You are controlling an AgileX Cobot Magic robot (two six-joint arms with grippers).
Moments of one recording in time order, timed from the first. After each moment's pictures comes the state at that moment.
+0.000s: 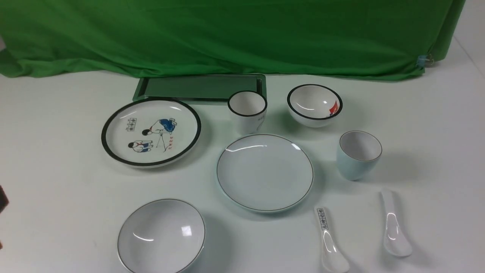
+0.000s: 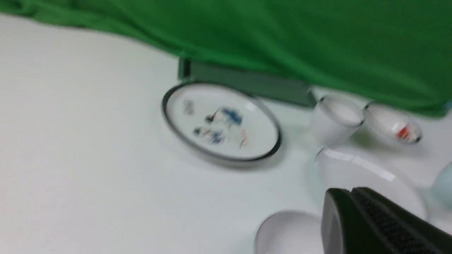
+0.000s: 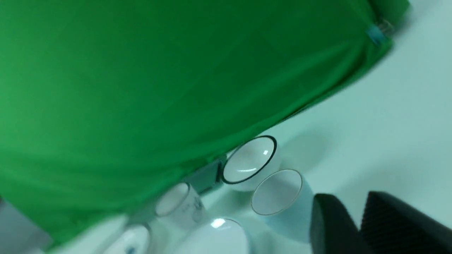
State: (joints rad) right arm 0.15 0.19 -0.18 0.24 0.03 0.35; left arm 0.05 0.43 -0.58 -0.25 0.71 0.02
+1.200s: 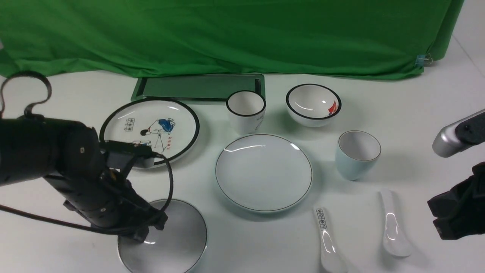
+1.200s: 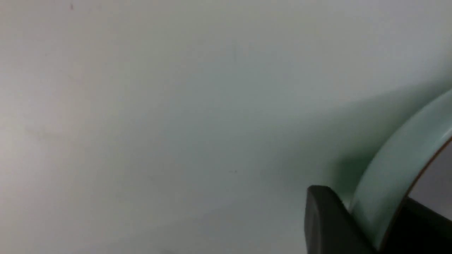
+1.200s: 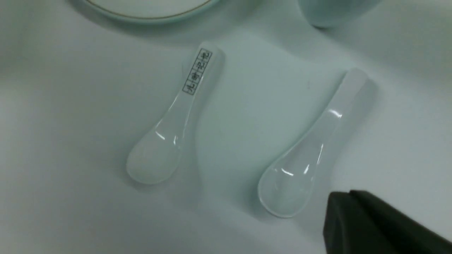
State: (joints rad) right arm 0.27 1.05 -0.77 0.24 0.70 -0.34; left arm -0.24 1.61 -0.87 -0.17 0.69 0.11
